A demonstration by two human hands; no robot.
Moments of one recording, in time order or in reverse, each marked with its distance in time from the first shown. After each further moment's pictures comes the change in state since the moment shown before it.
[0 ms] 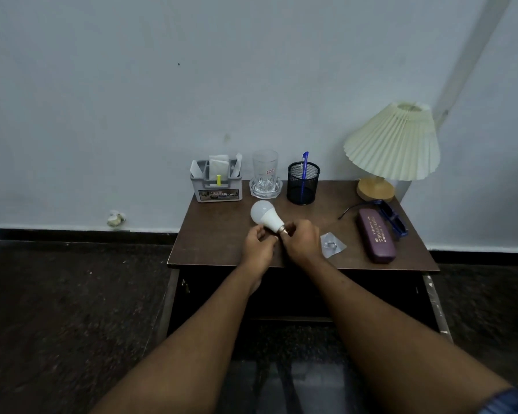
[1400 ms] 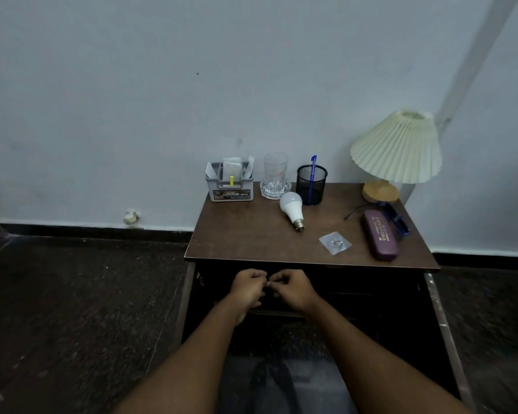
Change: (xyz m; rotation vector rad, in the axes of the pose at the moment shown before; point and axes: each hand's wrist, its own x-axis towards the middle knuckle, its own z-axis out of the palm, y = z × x) left_hand -0.079 -0.018 -0.067 0.335 -0.071 -0.311; right_hand -0.089 0.040 0.043 0.312 -0.462 0.158
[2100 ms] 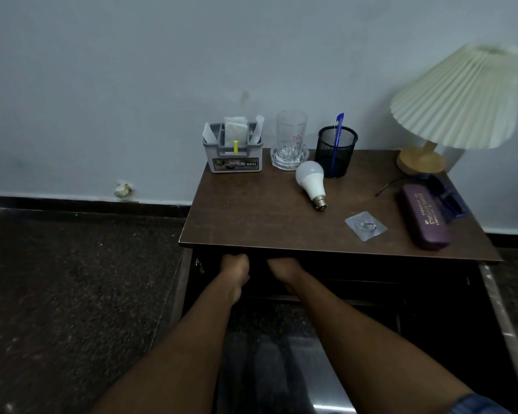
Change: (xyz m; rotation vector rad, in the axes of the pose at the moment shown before) left_hand 0.111 -0.037 -0.021 -0.280 0.199 -0.194; right_hand 0.090 0.015 0.060 -0.064 -0.010 0.136
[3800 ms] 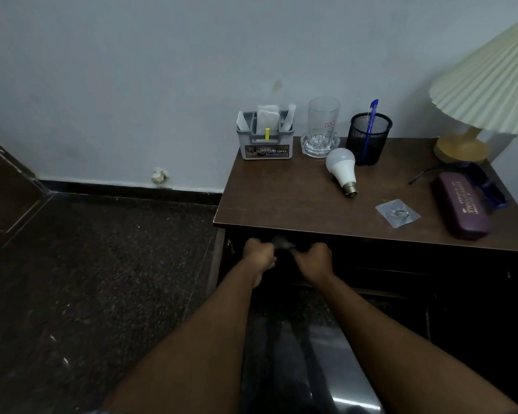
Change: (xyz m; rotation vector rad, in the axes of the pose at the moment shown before) left_hand -0.013 -0.004 -0.023 0.115 -0.040 0.091; right_hand -0.033 0.006 0.007 -0.031 0.283 -0.137
